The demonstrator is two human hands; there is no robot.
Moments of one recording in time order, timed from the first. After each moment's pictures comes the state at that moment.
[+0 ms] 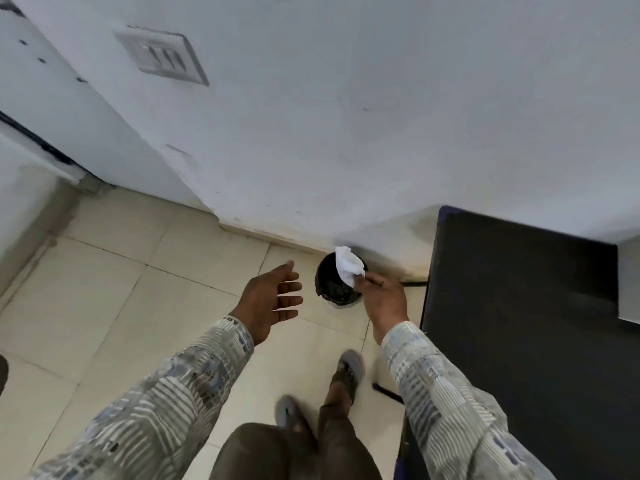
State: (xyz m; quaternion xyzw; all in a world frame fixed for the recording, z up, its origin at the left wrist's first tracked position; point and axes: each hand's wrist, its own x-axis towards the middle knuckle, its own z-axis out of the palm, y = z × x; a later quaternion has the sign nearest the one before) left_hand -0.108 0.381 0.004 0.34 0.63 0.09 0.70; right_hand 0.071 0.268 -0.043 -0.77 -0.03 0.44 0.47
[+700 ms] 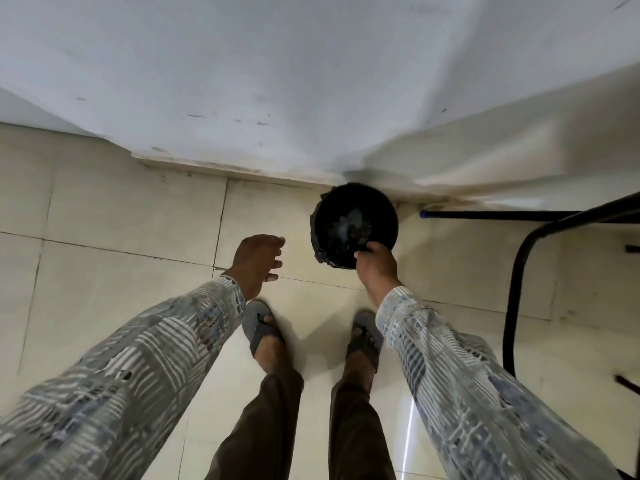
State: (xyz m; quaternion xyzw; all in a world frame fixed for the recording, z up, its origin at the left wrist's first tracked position) left_hand -0.083 0.534 -0.413 0.39 0.68 -0.07 0.62; right_hand 0.078 0.380 -0.435 -0.84 0.08 0.46 0.27
